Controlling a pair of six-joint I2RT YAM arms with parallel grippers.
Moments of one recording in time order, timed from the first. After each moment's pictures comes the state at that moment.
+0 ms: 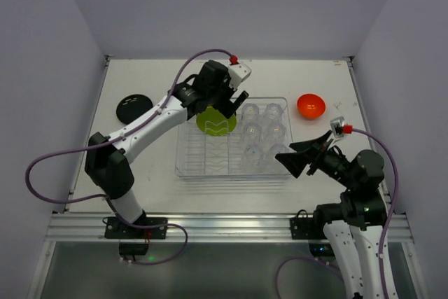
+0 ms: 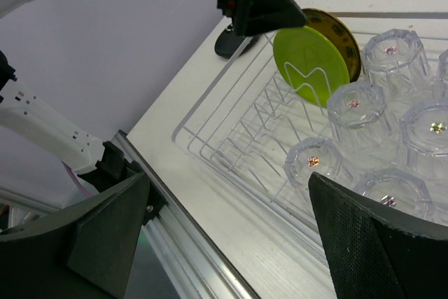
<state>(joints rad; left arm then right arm) -0.69 1.68 1.57 -0.49 -0.08 0.14 0.07 0.34 0.63 -0.37 -0.77 0.55</state>
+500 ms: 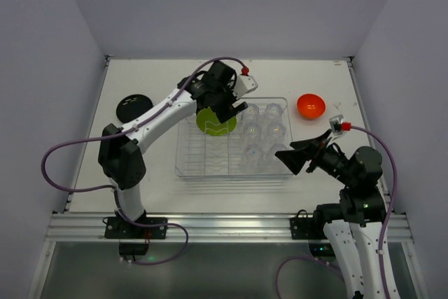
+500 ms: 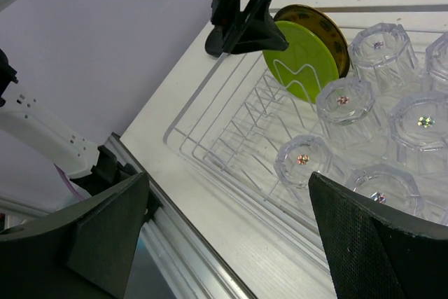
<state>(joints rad) -0.69 1.82 1.71 -0.76 -0.03 0.41 0.07 0.36 0.63 -0.37 -0.75 0.54</state>
